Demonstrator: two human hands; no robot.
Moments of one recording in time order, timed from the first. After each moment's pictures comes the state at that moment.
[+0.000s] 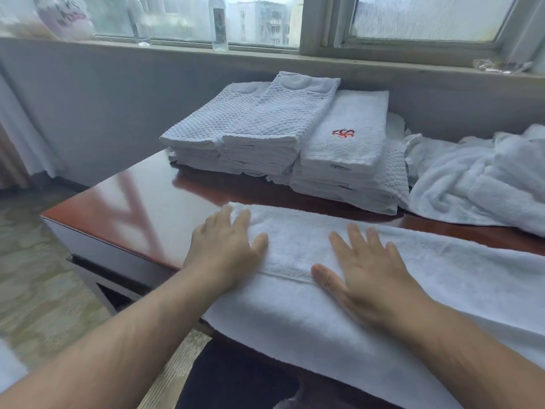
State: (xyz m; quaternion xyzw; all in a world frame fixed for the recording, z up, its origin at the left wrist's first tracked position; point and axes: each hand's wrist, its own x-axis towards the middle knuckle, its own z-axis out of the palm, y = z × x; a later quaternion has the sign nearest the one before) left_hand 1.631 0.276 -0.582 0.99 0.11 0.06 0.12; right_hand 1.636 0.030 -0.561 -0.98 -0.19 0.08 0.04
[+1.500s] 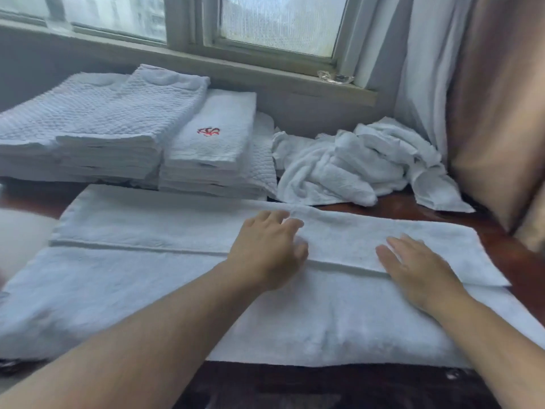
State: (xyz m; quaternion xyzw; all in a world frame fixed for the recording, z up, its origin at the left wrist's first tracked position) left_hand 1.665 0.058 -0.558 0.95 -0.23 0.08 0.18; right_hand 1.612 -0.212 -0.555 -0.99 0.13 -0.03 0.09
